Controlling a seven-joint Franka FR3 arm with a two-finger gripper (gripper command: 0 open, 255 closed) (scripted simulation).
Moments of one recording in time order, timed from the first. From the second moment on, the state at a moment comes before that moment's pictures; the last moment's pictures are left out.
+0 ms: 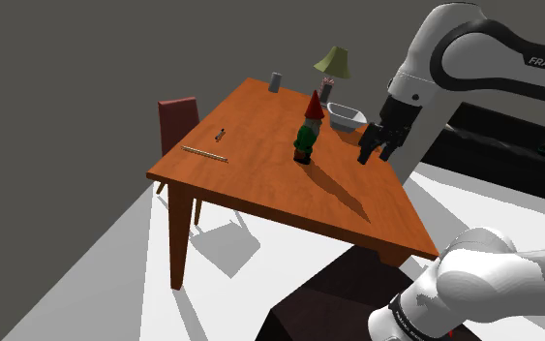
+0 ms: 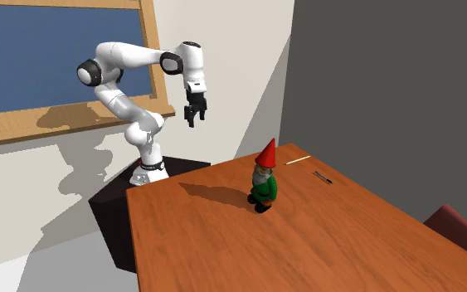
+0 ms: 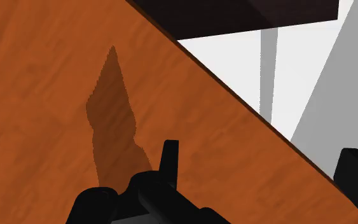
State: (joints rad) arm 0.01 -0.81 -0.04 -2.46 -0.02 1.62 0.14
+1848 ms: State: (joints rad) arm 0.34 -0.03 -0.81 -1.88 0.57 2.03 -1.16
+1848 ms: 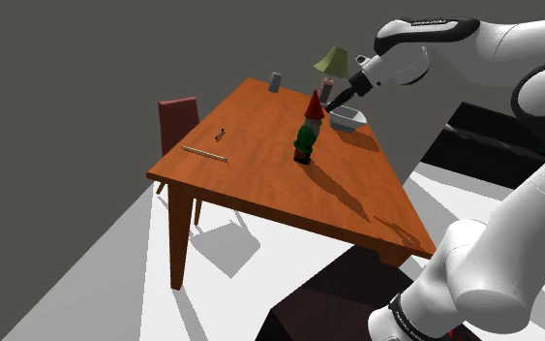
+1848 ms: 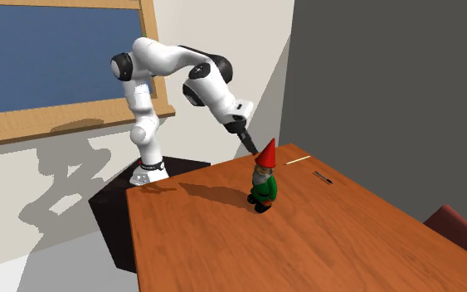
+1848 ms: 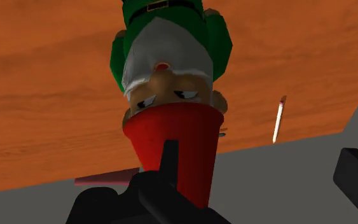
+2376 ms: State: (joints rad) arm 0.23 0.26 -0.82 -1.62 0.90 1.85 -1.43
